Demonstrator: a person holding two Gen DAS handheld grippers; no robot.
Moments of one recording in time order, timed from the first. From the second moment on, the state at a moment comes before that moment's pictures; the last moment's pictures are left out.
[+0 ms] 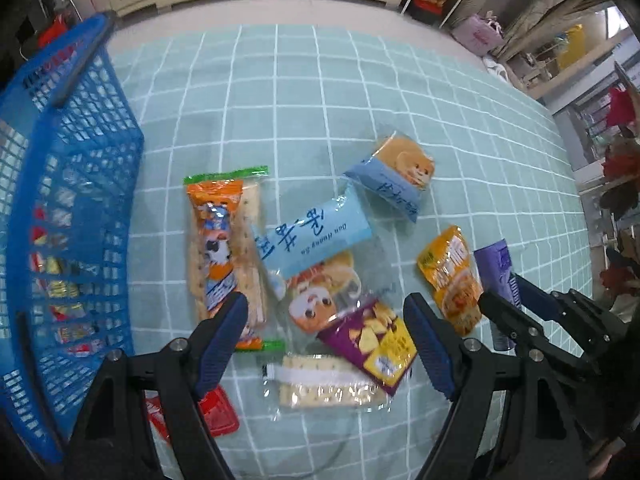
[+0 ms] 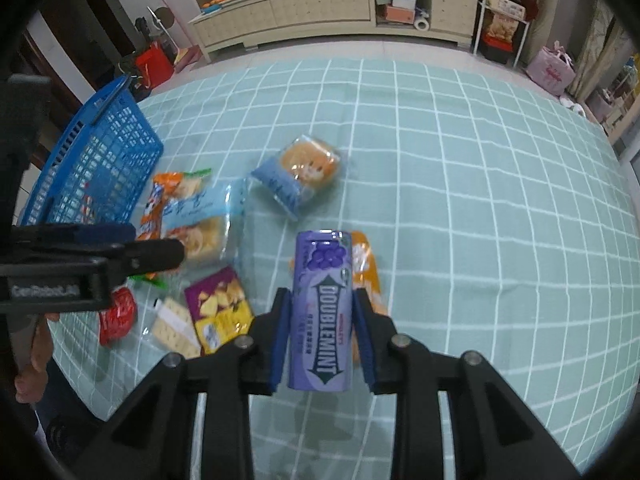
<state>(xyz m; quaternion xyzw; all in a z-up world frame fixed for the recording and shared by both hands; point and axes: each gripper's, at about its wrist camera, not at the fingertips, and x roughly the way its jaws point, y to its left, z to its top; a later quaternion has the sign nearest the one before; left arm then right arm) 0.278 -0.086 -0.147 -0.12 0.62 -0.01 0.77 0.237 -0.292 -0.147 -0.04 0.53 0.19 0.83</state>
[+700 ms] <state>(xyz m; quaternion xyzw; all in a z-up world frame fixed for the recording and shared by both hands) 0.337 -0.115 -0.192 -0.10 0.65 0.01 0.75 0.271 -0.301 -0.169 -0.03 0.54 0.20 0.82</state>
